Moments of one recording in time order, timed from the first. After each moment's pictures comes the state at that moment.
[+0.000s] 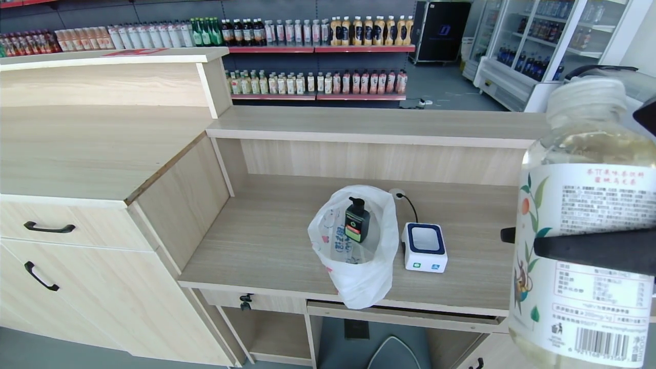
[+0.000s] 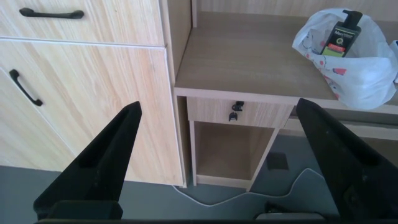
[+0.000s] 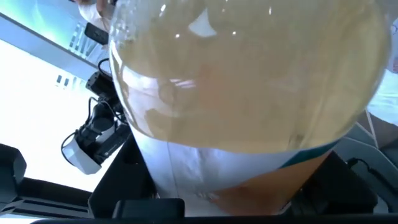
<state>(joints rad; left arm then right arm) 0.00 0.00 0.00 0.00 0.00 0.00 0.50 1.14 -0.89 -0.03 0.76 0.36</state>
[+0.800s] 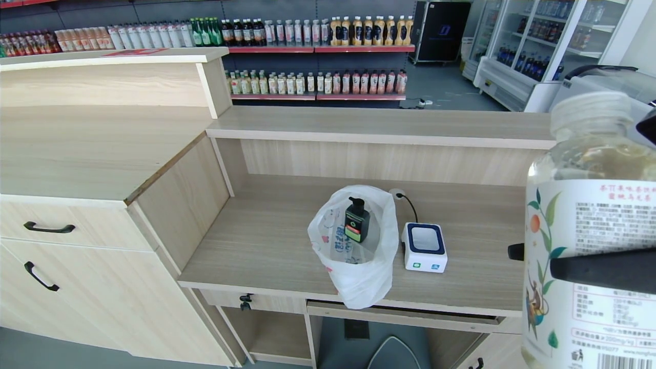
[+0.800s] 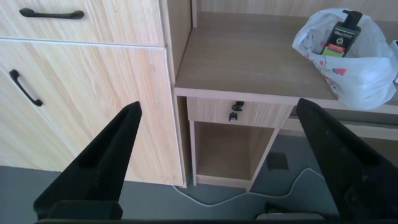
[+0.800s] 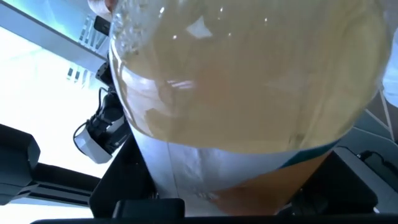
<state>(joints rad) 0.00 0.00 0.00 0.00 0.00 0.00 0.49 1.12 -0.88 0.00 0.81 0.36</state>
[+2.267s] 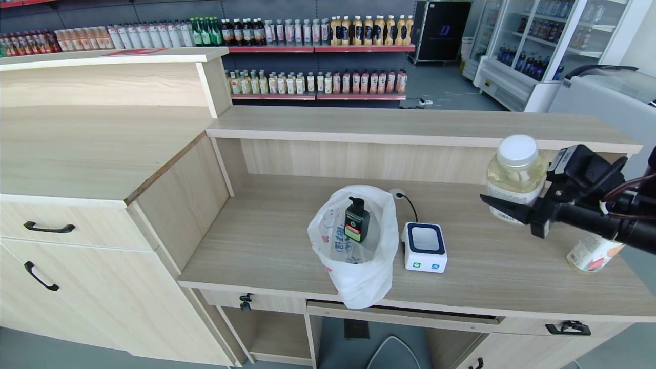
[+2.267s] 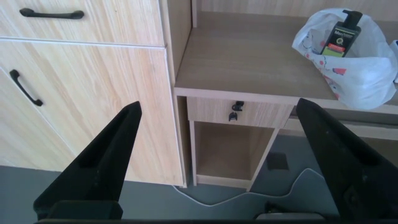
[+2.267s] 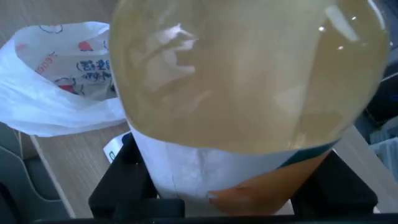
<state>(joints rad) 0.00 0.00 0.00 0.00 0.00 0.00 0.02 1.57 -0.66 -0.85 0.58 -0.83</state>
